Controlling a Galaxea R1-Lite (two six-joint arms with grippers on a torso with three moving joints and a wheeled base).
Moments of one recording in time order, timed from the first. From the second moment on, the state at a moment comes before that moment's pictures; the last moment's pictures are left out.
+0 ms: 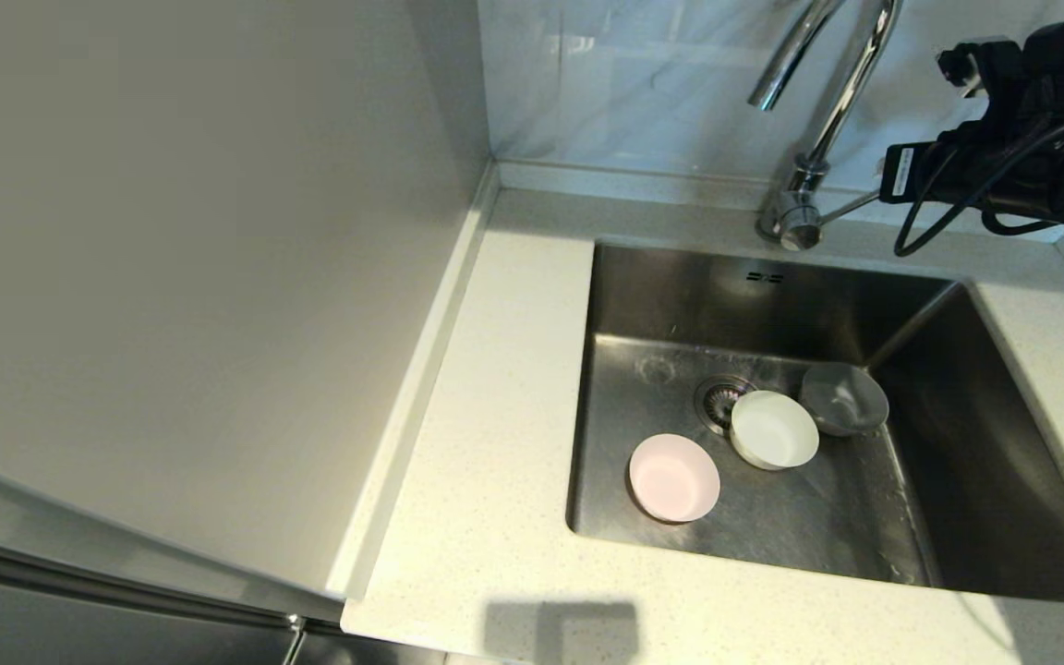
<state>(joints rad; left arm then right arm) 0.00 0.00 0.00 0.00 0.02 -0.02 -0.02 1.95 -1.86 -0.01 -0.05 -0.08</state>
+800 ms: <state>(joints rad) 0.00 0.00 0.00 0.00 0.02 -0.02 -0.04 1.98 -1.81 -0.02 -0.03 -0.21</state>
